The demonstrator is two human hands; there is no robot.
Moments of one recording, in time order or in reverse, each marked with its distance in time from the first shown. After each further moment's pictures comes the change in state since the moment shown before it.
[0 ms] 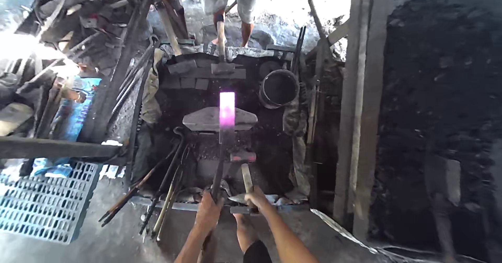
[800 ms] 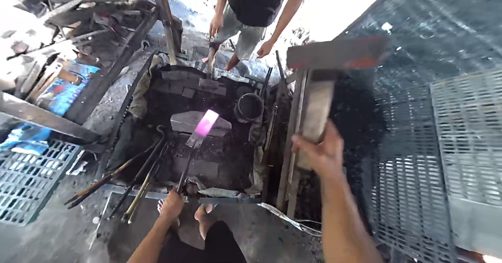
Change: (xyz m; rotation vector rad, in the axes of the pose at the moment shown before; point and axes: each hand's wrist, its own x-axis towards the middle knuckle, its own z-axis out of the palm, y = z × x) left_hand -0.017 -0.077 -0.001 0.080 0.078 0.045; right_hand -0.421 -0.201 -0.164 -0.051 0.663 -1.204
